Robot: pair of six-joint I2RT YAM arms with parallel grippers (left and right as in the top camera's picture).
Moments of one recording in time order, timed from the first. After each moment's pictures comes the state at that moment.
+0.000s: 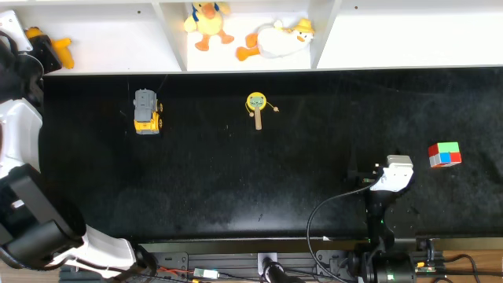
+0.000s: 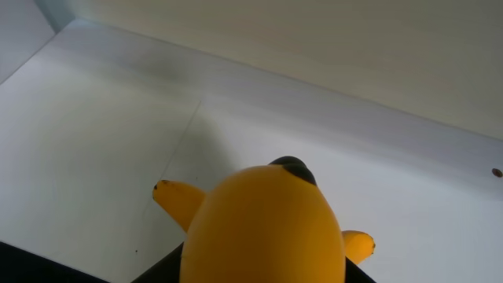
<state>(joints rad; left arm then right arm) 0.48 1.78 1.31 -0.05 0.23 0.00 0.02 0.01 0.11 -0.27 0.07 0.04</state>
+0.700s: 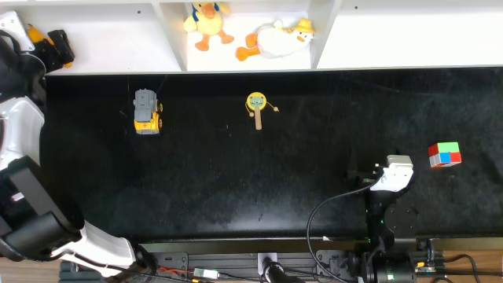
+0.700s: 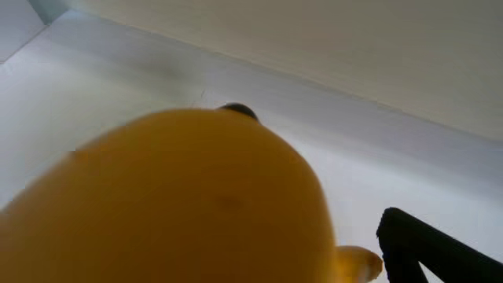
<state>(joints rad) 0.48 1.82 1.31 0.00 0.24 -0.02 0.02 0.01 0.11 -0.27 0.07 0.04</state>
